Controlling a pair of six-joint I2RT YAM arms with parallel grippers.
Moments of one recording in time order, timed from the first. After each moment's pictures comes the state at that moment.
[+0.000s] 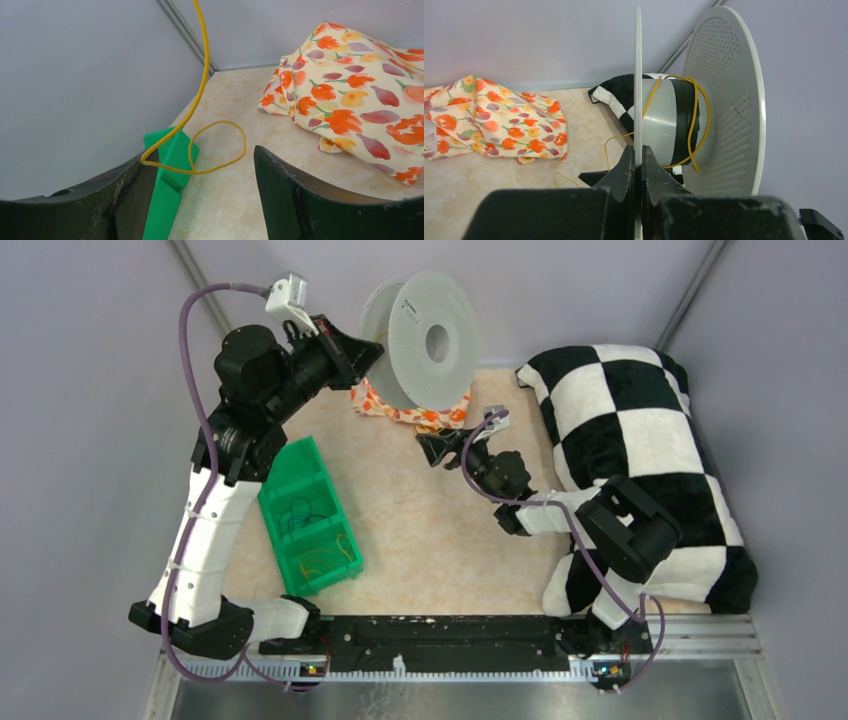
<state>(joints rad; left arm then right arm) -0.41 1.28 1.81 -0.53 0.19 -0.53 0.75 1.74 0.77 1.18 0.08 0.55</state>
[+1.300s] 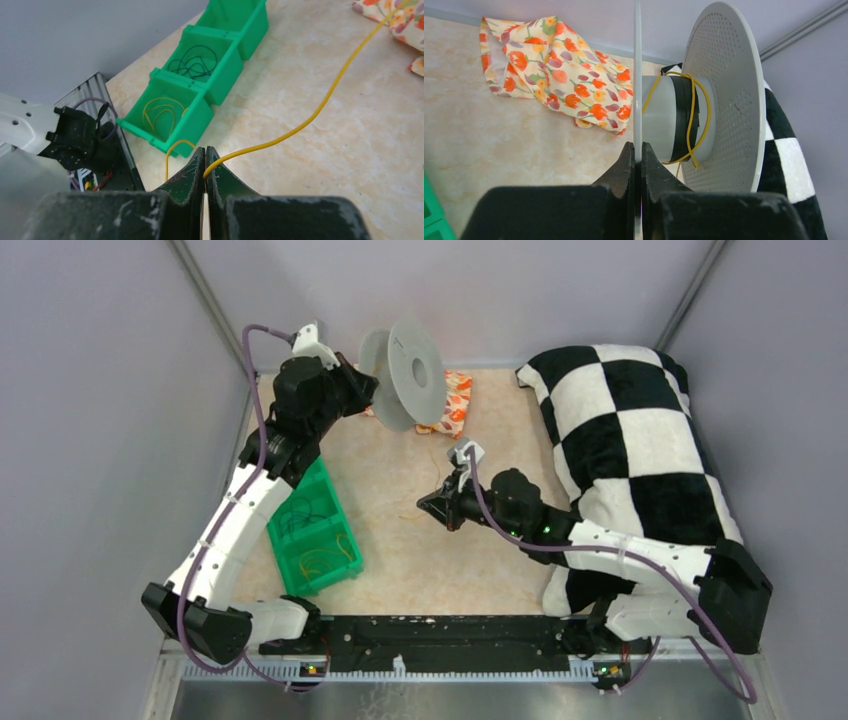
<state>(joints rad) -0.41 1.25 1.45 -0.38 -0.07 -0.57 1.00 1.20 0.72 0.35 -0.06 0.33</state>
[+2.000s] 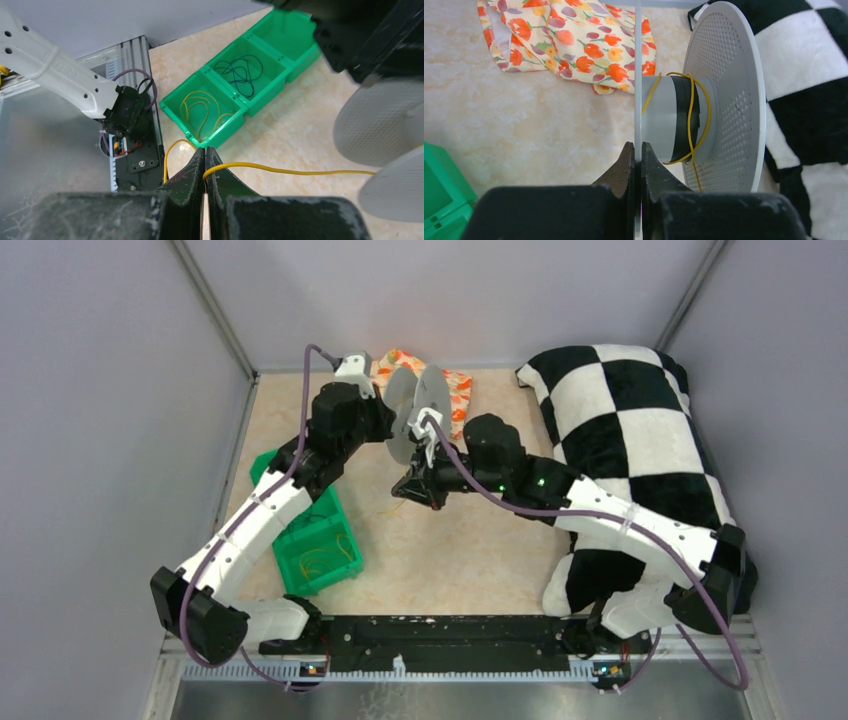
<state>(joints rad) -0.52 1.26 1.28 -0.34 -0.16 -0.42 1.03 1.37 1.31 -0.23 -0.31 0.08</state>
